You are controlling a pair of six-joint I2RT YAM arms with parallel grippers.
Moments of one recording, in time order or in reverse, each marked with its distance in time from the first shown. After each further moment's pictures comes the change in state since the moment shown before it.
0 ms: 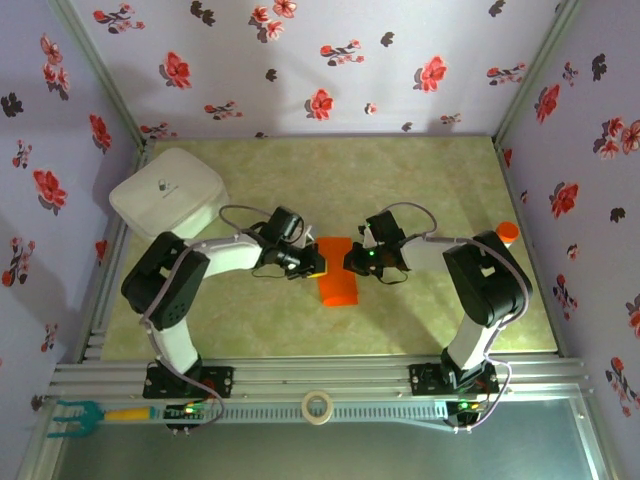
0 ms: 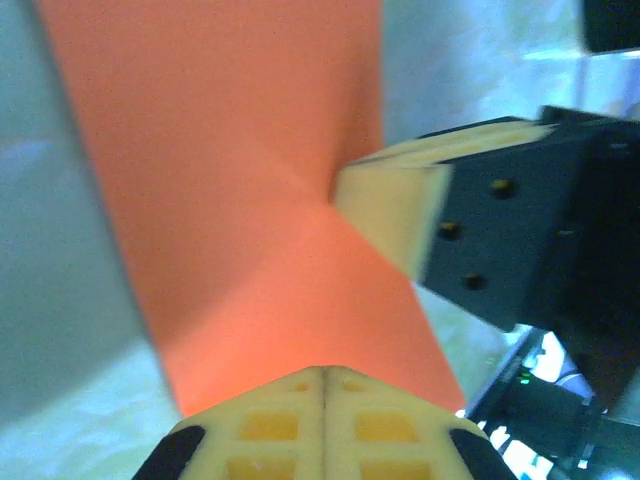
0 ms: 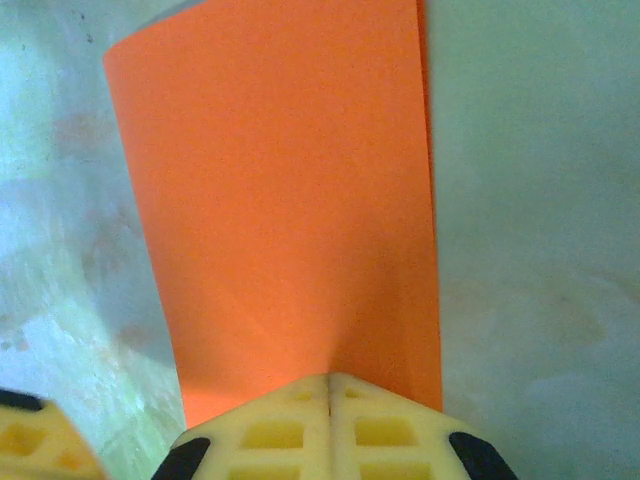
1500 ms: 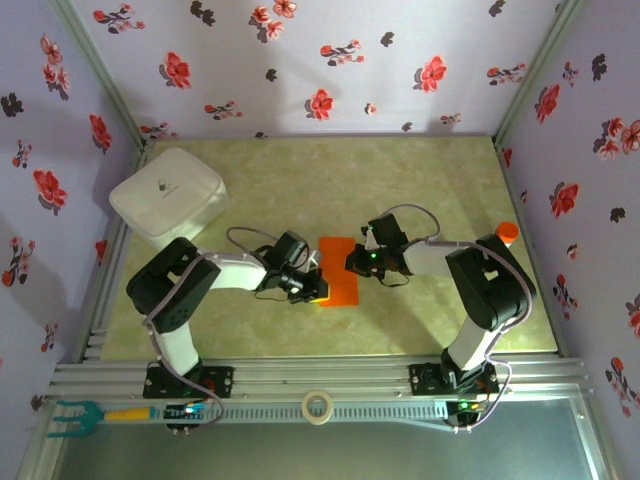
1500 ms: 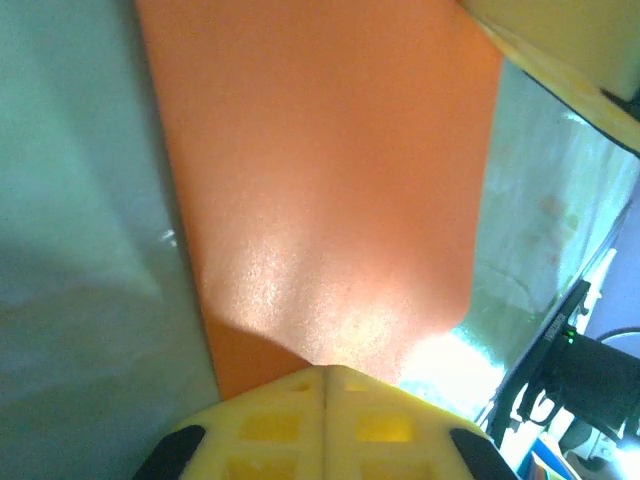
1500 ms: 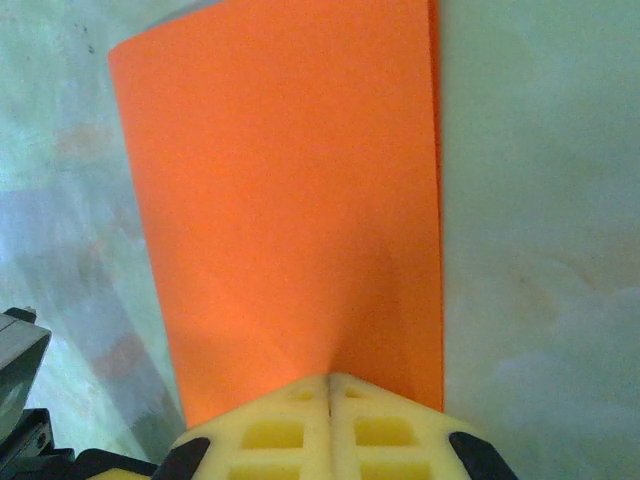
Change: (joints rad) left arm -0.104 0.016 -0.173 0.156 -0.015 -0.069; right arm 0.000 -0.029 -0.049 0.054 0.029 0.007
